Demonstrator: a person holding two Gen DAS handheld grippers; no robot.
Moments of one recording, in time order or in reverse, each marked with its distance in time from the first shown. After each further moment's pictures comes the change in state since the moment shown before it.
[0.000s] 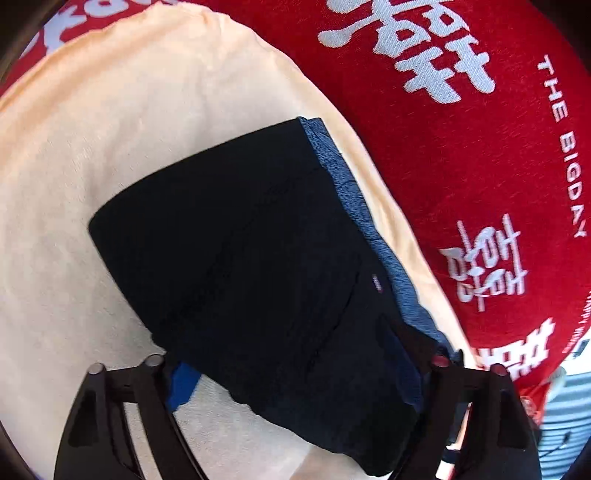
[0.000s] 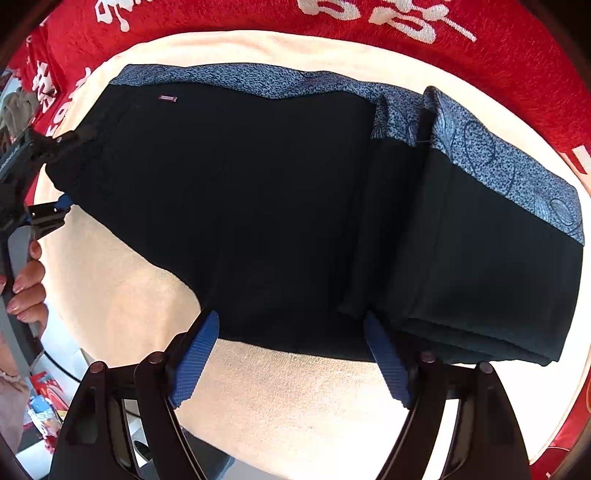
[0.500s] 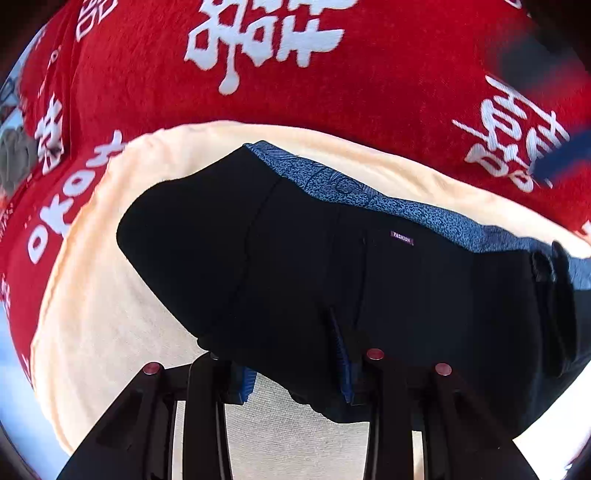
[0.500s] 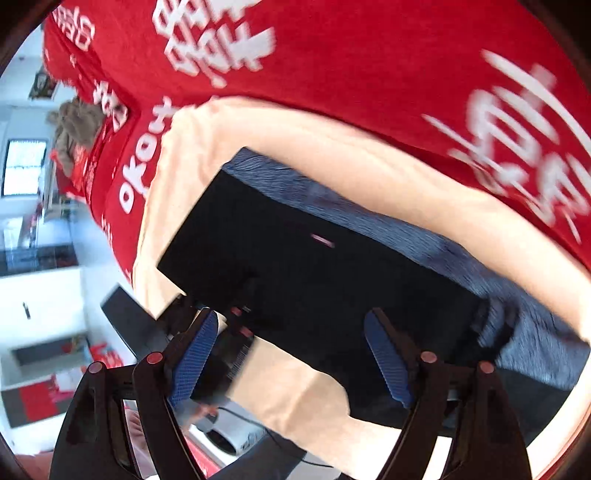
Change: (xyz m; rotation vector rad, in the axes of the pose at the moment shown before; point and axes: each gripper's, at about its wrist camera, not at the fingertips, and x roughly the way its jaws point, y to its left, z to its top) left arm 0.011 -0.067 -0.041 0.577 -0.145 0.404; right arm -0.043 0.102 0.177 -0.134 0.140 0.273
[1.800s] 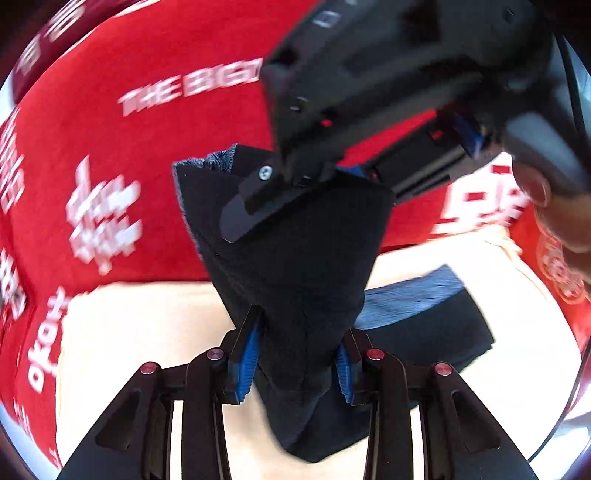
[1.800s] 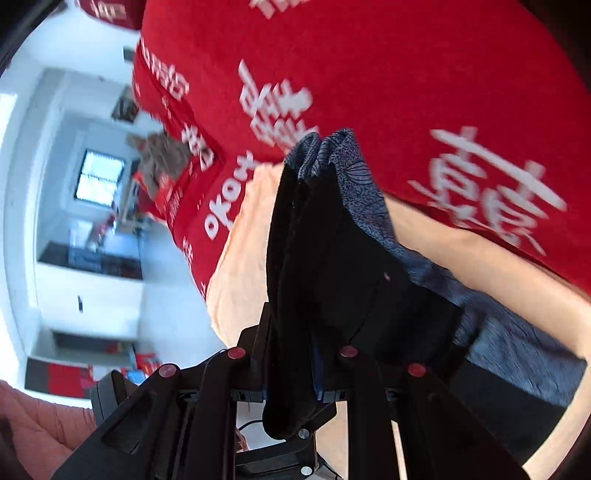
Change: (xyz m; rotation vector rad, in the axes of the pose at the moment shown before) left arm -0.169 -0.209 0.033 0.376 -0.251 -0.217; right arm -0.126 -0.080 -0.113 -0.029 -0.357 0.313
